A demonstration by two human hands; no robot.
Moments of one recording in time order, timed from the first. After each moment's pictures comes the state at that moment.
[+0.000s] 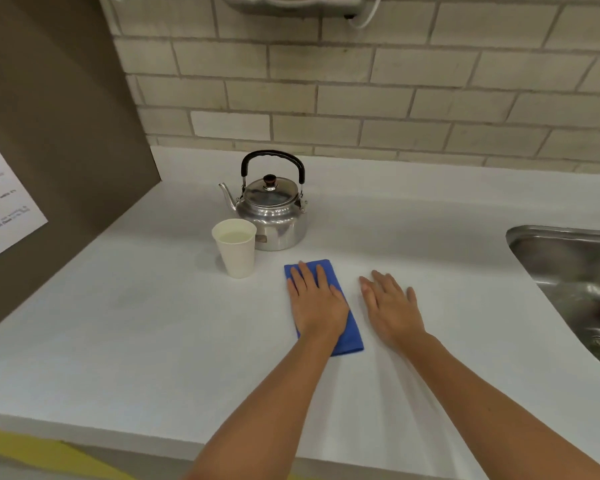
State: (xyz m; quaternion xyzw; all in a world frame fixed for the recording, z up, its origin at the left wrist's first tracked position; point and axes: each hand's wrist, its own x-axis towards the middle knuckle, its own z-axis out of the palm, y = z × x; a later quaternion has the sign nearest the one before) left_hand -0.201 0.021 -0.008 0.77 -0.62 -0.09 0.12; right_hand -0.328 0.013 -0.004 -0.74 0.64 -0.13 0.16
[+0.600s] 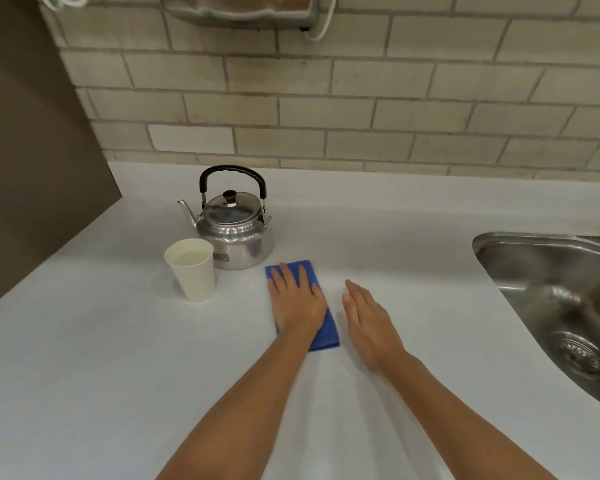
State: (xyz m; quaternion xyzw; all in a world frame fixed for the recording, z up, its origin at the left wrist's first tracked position) left_hand -0.222 -0.031 -0.011 0.76 -0.63 -0.08 0.12; right_hand -0.347 0.012 0.002 -0.70 0.62 -0.26 0.25
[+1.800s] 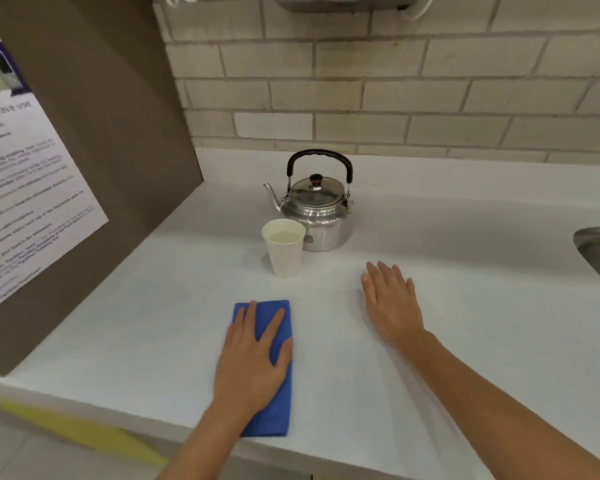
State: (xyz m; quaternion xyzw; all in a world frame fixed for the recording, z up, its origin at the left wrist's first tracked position) left_hand -0.035 0.132 -0.027 0.75 -0.63 -0.09 0.17; right_hand -0.245 0.011 -0.002 -0.74 0.62 -0.18 0.18
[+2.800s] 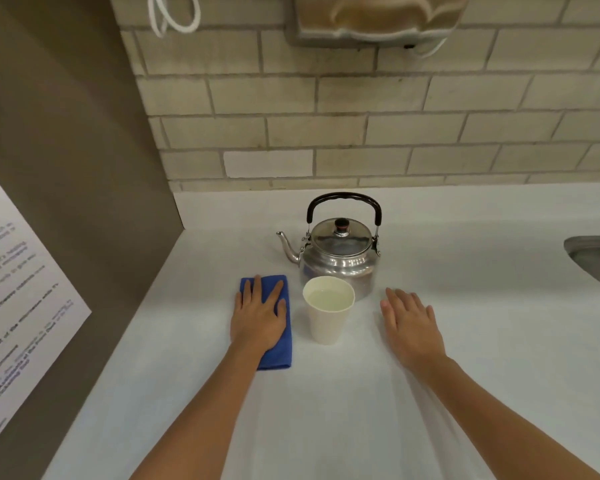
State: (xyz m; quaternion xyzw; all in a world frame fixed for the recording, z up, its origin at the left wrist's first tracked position) left_hand 0.084 -0.083 -0.031 0.69 -0.71 -0.07 0.12; right_hand -0.175 -0.037 -0.005 -0.65 0.72 -0.18 0.13
